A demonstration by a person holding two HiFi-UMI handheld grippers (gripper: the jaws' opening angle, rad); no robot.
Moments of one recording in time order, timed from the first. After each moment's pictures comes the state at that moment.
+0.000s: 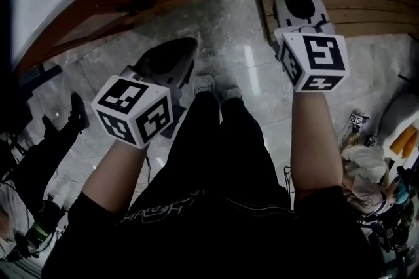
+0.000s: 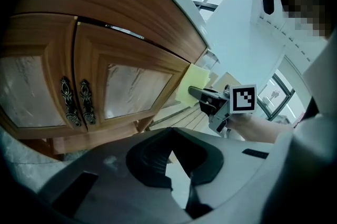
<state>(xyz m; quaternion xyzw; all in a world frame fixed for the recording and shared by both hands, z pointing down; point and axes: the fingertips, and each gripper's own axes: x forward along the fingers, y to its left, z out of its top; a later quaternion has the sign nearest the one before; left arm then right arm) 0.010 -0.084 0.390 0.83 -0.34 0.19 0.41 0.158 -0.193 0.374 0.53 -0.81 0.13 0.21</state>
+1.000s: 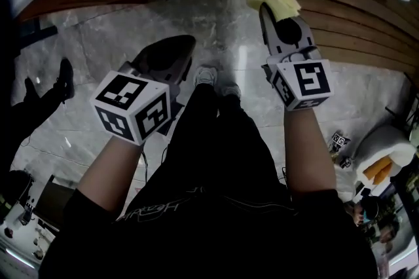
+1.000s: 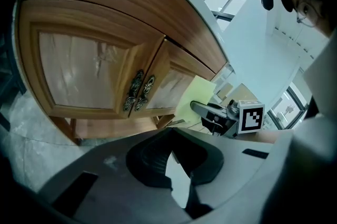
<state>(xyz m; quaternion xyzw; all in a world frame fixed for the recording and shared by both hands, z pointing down) -0.086 -0.061 0.409 0.78 -0.42 0.16 0.44 0.031 -0.147 0.416 0.39 -0.88 0.16 0.20</state>
